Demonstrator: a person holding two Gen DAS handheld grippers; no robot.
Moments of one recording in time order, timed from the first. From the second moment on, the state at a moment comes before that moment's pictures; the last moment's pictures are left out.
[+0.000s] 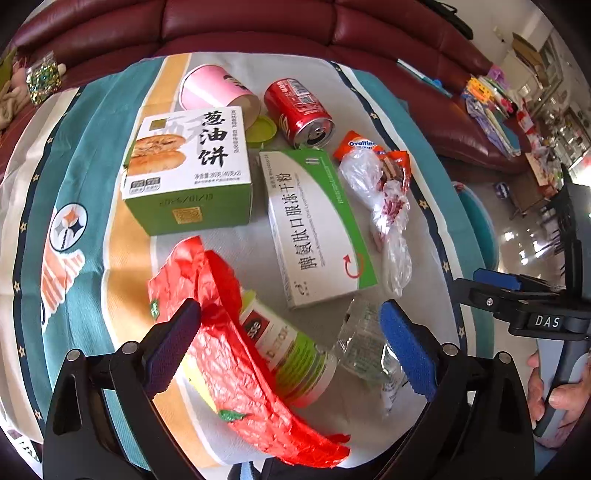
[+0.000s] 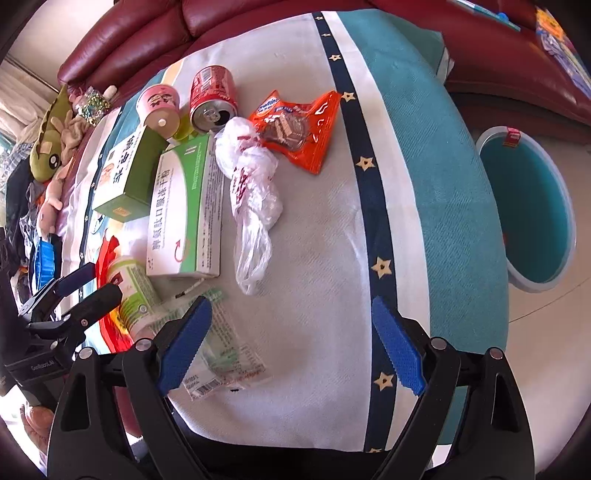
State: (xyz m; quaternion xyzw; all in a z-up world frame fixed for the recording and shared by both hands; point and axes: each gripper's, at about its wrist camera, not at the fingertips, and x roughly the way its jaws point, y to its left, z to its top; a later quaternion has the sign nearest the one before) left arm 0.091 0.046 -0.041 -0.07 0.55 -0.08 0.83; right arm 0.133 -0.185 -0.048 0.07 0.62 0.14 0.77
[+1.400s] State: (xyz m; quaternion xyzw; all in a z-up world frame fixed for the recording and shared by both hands) left arm 0.177 -0.009 -0.105 -0.03 0.60 -0.02 0.80; right arm 0.174 -0.257 -0.075 0.19 0.59 0.18 0.77
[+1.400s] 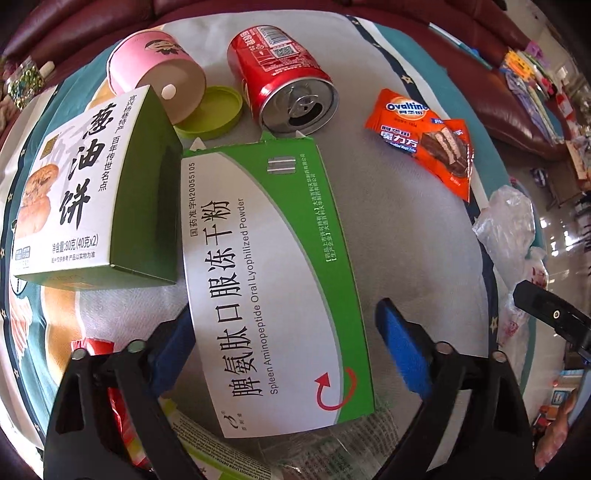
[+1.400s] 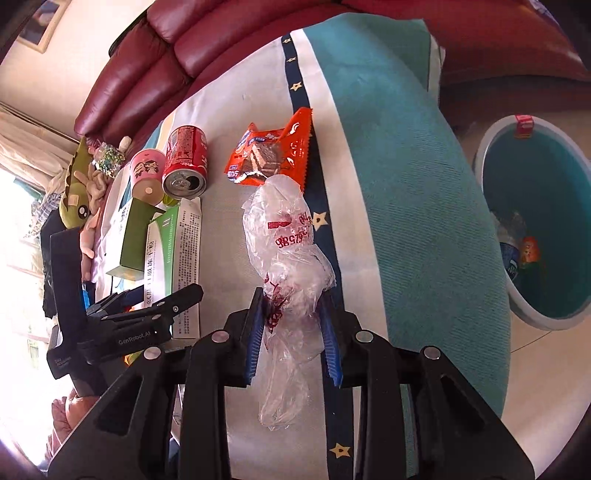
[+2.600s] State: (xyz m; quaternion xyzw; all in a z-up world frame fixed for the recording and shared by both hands) left arm 0.140 -0.095 -0.013 0.01 0.50 -0.10 0.86; right arm 0.143 -0.329 -0.036 0.23 0.53 0.16 0.80
